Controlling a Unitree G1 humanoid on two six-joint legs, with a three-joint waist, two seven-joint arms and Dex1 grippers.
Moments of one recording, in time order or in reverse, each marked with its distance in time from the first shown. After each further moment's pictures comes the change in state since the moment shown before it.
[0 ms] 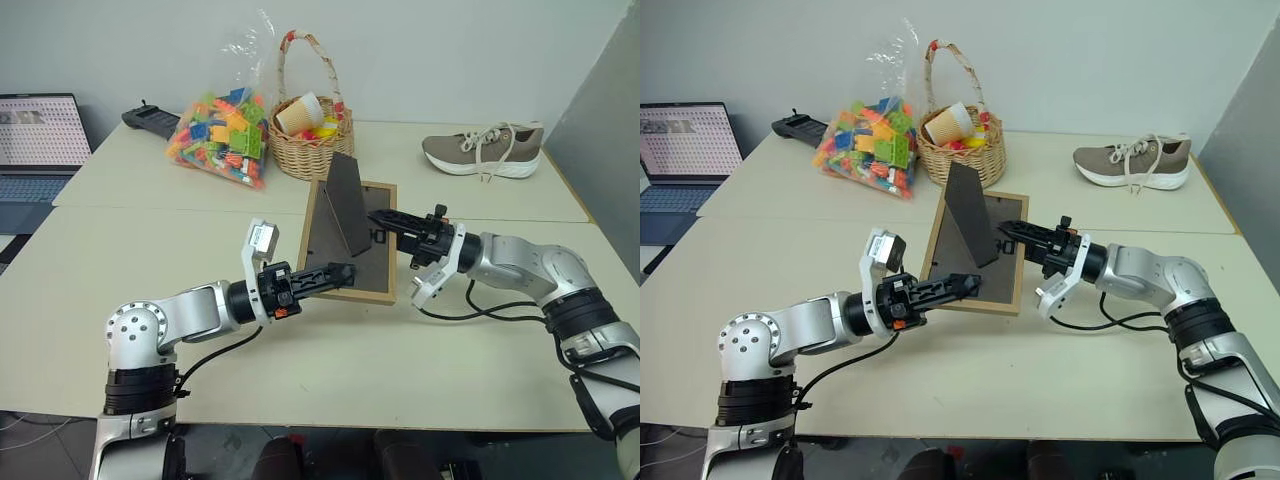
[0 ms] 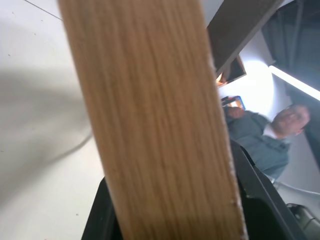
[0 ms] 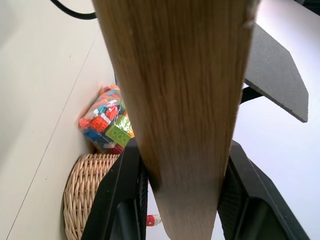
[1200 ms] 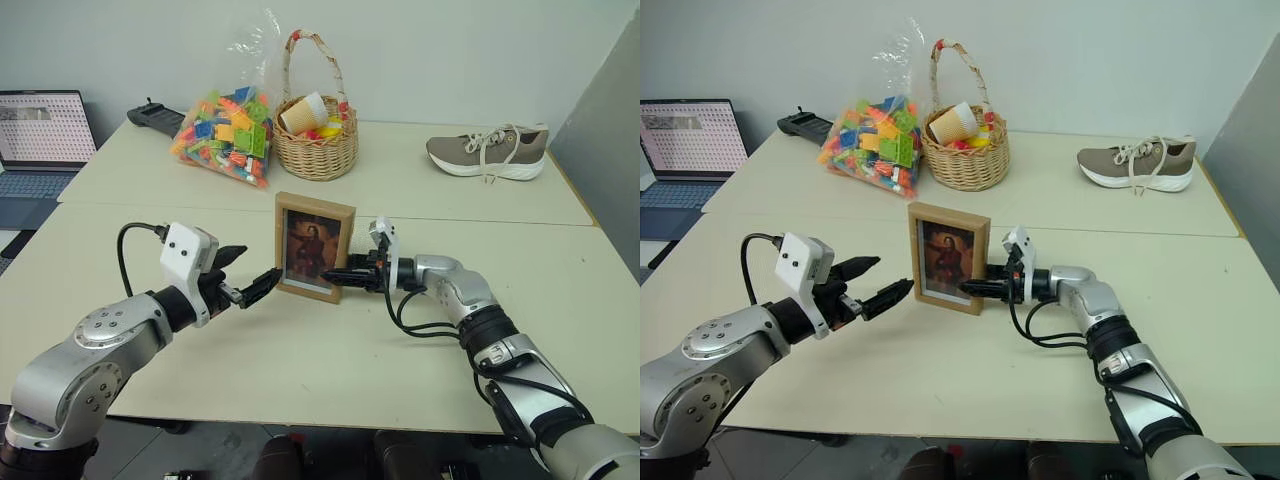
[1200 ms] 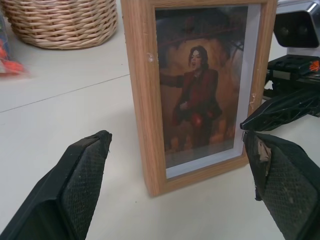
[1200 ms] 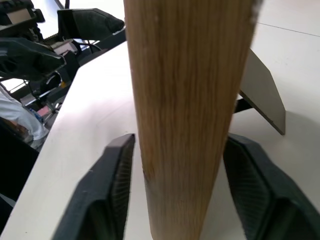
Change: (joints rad) left arm 0.341 0.345 0.008 -0.406 0.974 -0.545 -0.279; right arm 0.039 0.425 -0.083 0.082 1.344 1.423 1.238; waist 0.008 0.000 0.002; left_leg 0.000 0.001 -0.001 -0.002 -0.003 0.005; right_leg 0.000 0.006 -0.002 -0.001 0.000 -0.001
